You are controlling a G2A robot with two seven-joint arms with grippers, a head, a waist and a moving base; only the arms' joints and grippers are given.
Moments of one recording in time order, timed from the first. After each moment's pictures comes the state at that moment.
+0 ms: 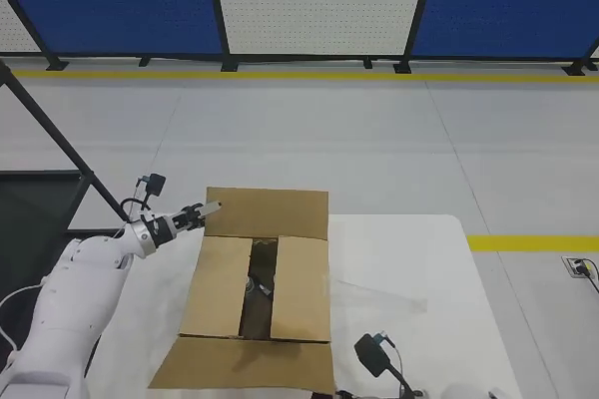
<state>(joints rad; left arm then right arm) 0.17 -1.18 -1.10 -0.29 -0.07 -0.84 -0.89 -1.36 -1.18 1.29 -1.98 0.01 -0.39 1.08</state>
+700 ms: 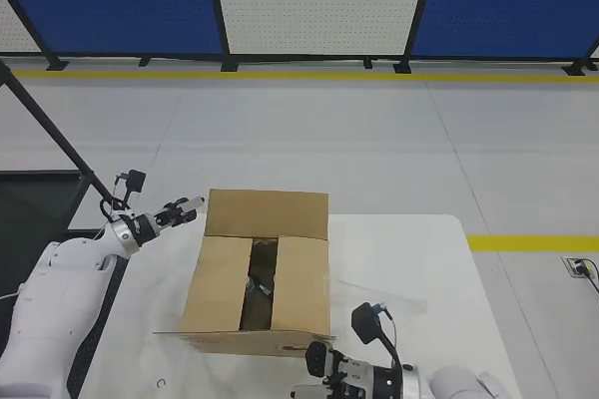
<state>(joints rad) 0.21 -1.12 -1.15 -0.38 -0.08 -0.79 -0.88 -1.25 -1.18 1.20 -1.98 -0.14 -0.31 0.87</state>
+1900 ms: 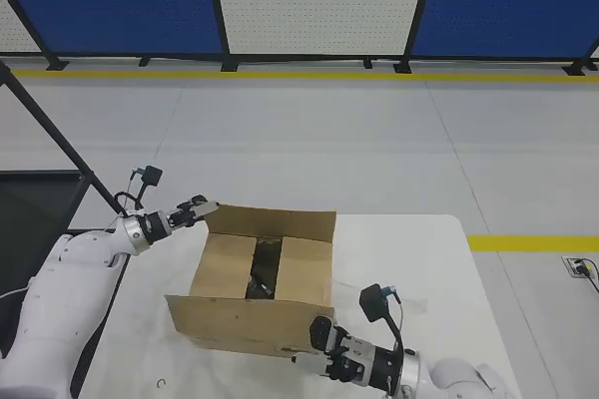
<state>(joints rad) 0.25 -1.10 -1.08 -0.54 -0.16 -0.88 -0.95 -1.20 -1.17 1.17 -1.96 -0.19 -0.25 0.71</state>
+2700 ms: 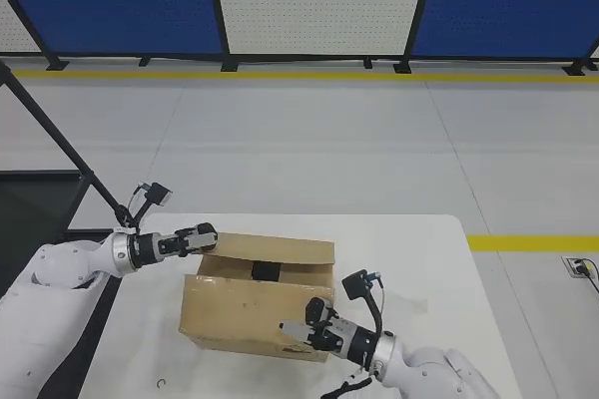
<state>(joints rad) 0.44 -0.88 -1.00 -1.01 -0.53 -0.65 -1.17 -1.08 -1.21 1.05 -1.82 -0.29 -0.14 0.55</state>
